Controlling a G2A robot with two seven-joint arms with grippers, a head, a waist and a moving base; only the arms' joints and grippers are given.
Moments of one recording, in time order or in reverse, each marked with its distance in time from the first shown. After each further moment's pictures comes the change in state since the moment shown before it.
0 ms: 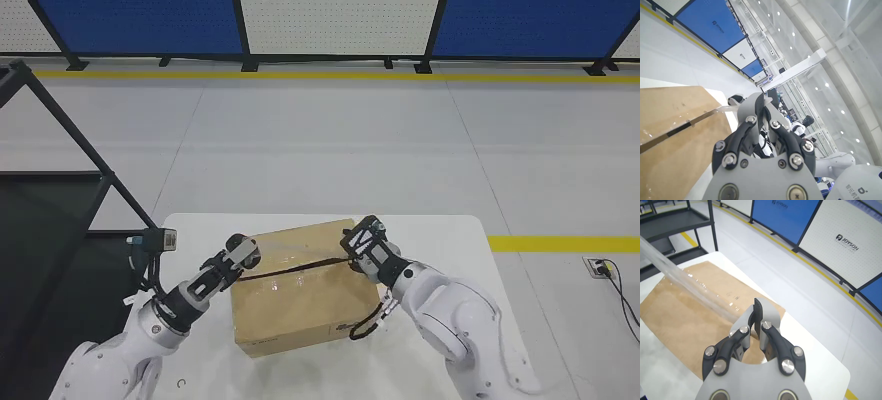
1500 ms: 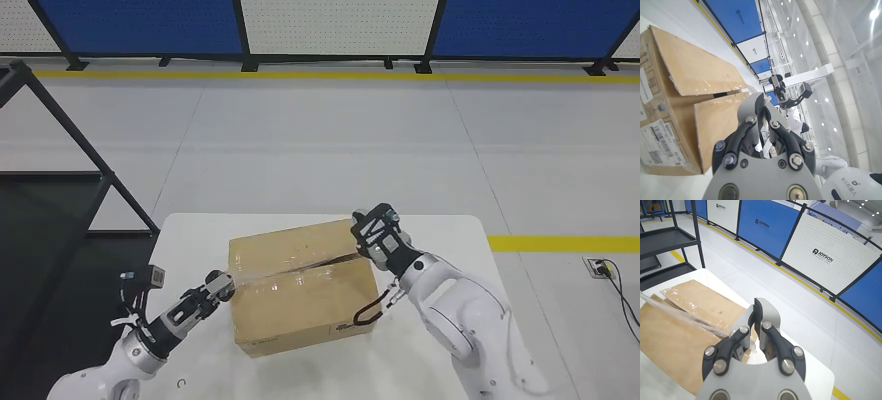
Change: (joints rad) left arm 0.157 0.018 -0.113 0.150 -0.135 -0.027 -0.149; right arm 0.034 0.000 -0.001 0.013 -0.041 0.003 -0.017
